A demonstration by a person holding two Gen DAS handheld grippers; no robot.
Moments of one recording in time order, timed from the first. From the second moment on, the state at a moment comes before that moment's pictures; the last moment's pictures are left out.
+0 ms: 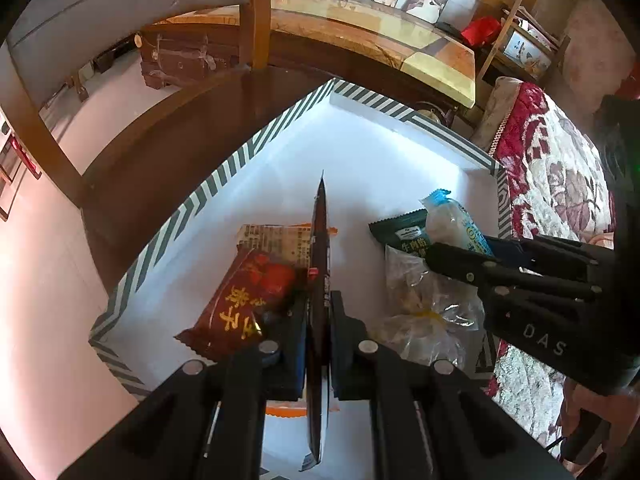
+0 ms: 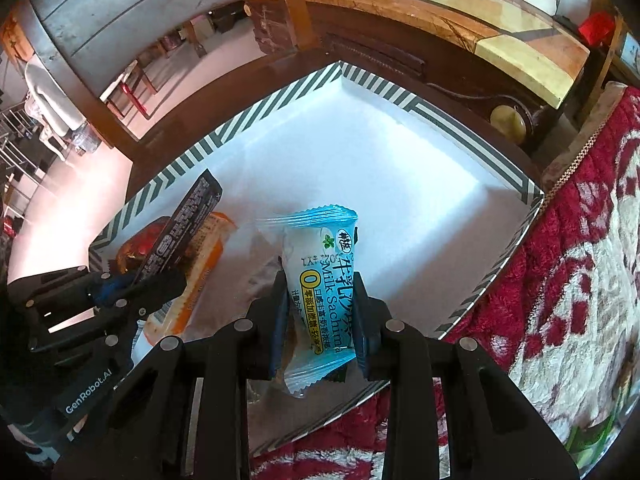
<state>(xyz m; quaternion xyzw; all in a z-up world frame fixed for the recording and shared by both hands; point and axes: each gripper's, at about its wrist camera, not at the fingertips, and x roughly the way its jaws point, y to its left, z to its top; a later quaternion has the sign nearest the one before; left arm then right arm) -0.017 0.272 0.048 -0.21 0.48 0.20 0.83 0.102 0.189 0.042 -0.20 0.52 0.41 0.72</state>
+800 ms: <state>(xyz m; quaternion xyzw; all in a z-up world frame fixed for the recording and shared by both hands) -0.026 0.255 0.067 -0.18 0.46 0.22 0.84 0.084 0.158 0.075 -0.17 0.48 0.40 0.76</state>
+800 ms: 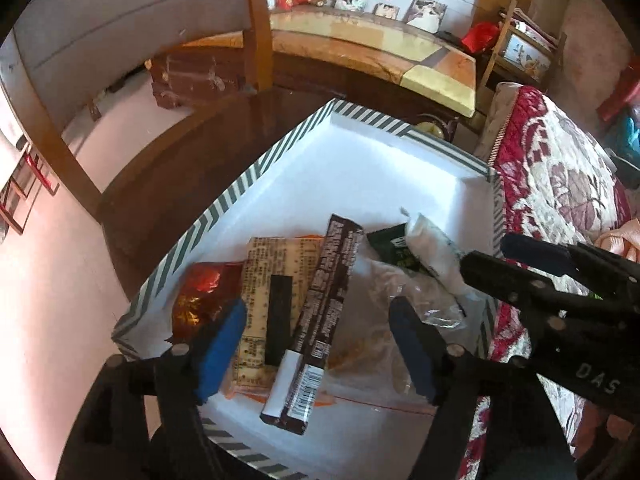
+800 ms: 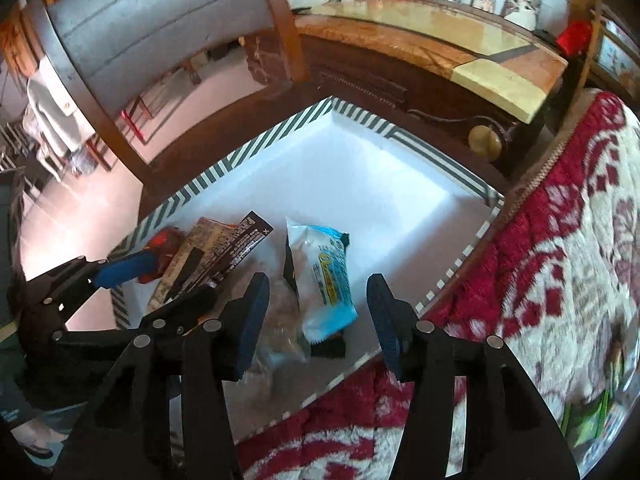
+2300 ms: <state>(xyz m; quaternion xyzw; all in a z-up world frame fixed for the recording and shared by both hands) 0.097 -0.003 0.084 -0.05 0.49 -0.06 0.87 0.074 -0.179 0.065 0.01 0.52 0.19 0.83</state>
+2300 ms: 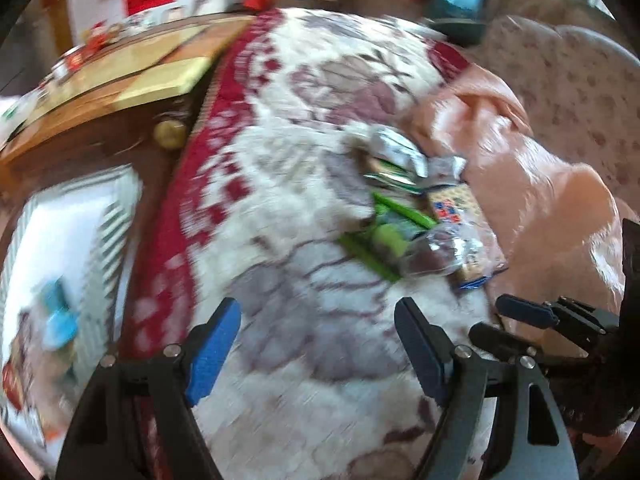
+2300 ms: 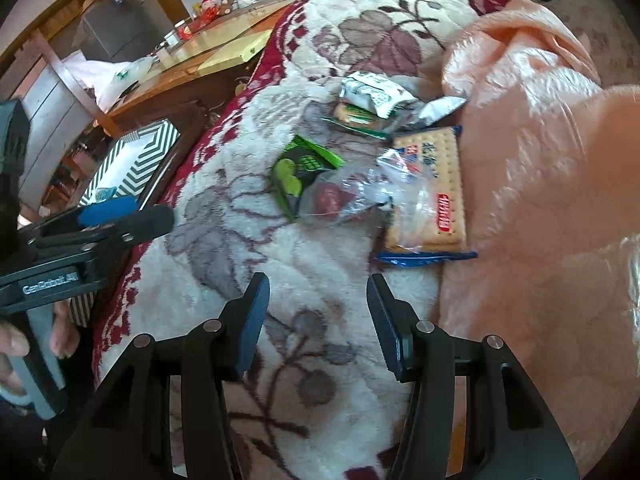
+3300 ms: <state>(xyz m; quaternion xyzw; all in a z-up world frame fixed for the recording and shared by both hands) 0.167 -0.020 0.054 -0.04 0.50 -0.11 0.86 0.125 -0.178 0.051 0.04 0.51 0.17 0.84</state>
